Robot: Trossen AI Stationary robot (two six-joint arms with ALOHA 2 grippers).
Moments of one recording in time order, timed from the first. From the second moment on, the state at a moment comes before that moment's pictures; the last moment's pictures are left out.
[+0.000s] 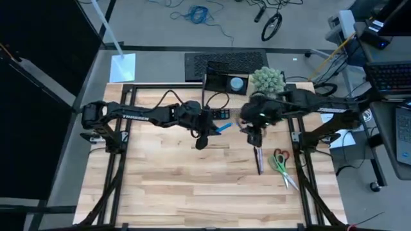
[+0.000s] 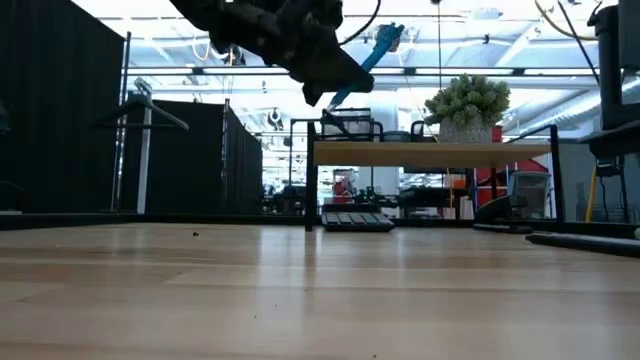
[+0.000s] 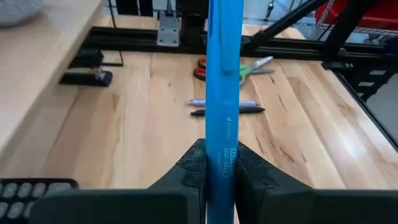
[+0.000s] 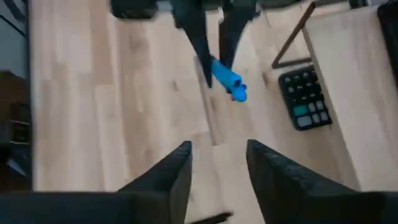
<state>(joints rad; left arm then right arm) 0.12 1.67 1.13 0.07 0.31 0.00 0.11 1.38 1.68 -1.23 0.14 0.30</state>
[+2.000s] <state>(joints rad) -0.05 2.44 1.69 0.42 0.33 -0.24 0.59 1.33 1.19 -0.64 1.36 0.25</state>
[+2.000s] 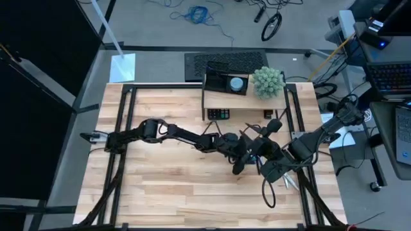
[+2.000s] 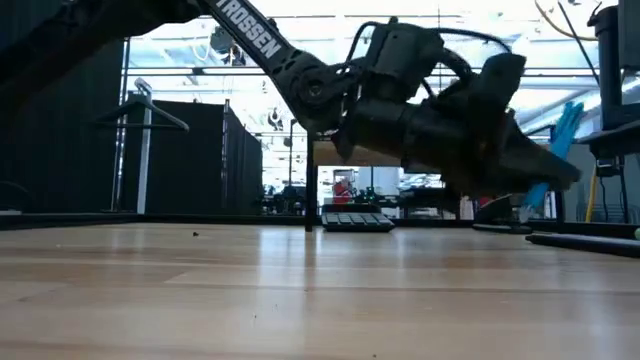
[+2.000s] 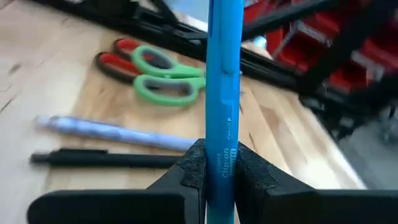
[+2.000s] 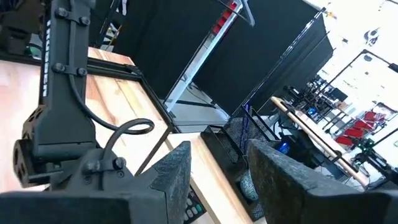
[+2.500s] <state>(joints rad) -0.03 2.44 1.73 0.30 0.37 0.56 0.59 1.33 1.19 -0.65 1.31 0.27</state>
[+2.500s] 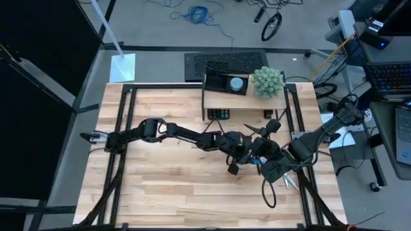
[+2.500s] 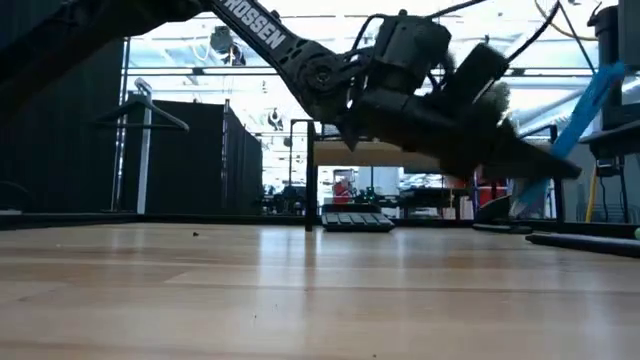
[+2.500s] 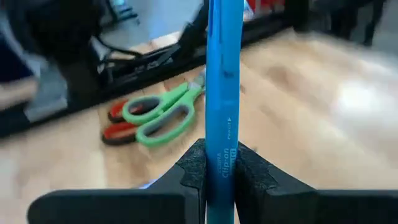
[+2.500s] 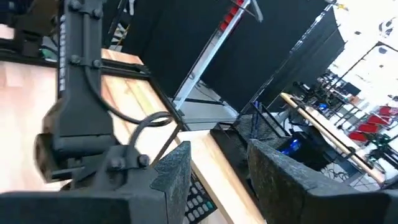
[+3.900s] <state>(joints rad) -0.04 2.46 1.73 0.23 0.24 1.34 0.59 1.33 1.19 -0.68 1.28 0.31</state>
